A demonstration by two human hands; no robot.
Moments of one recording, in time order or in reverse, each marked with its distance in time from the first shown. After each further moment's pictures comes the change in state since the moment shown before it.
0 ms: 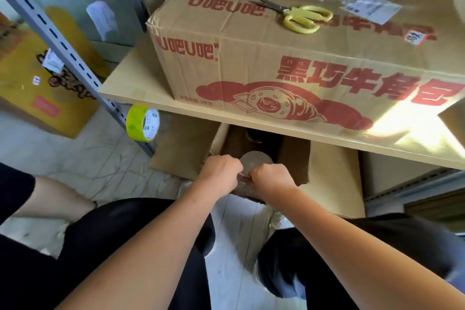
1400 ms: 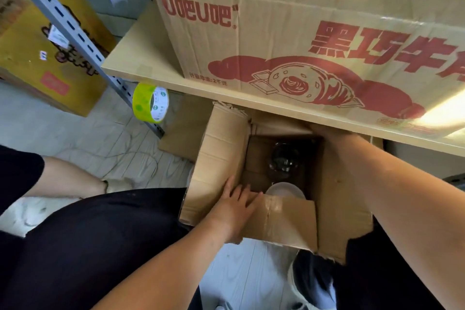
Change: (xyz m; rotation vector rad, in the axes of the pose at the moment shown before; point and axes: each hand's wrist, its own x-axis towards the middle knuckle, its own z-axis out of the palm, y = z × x) left_hand -0.026 0.012 0.142 0.338 -0.169 0.261; right_hand 0.088 0.129 0.041 1.286 0.113 0.571
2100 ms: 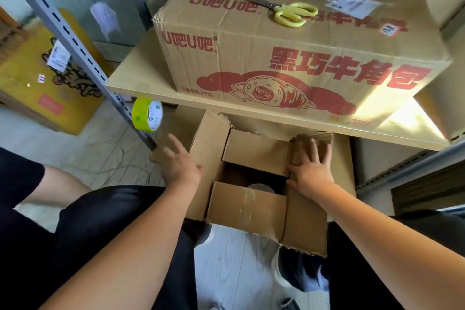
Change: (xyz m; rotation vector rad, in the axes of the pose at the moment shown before) left_hand -0.039 -0.080 -0.066 -0.774 0.275 -1.030; right_hand -0.141 0.048 -0.006 -1.397 -0.065 -0.250
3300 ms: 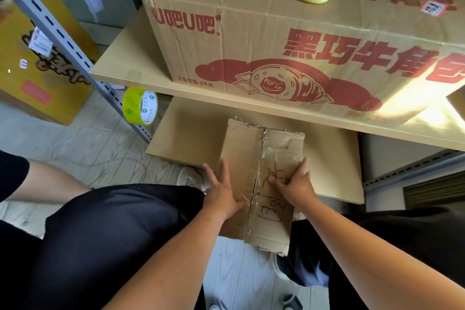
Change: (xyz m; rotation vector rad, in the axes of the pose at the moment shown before) left_hand -0.029 0.016 0.101 -0.121 -0.437 0.357; right_hand 0.014 -0.059 0.037 1.123 -0.071 0.393
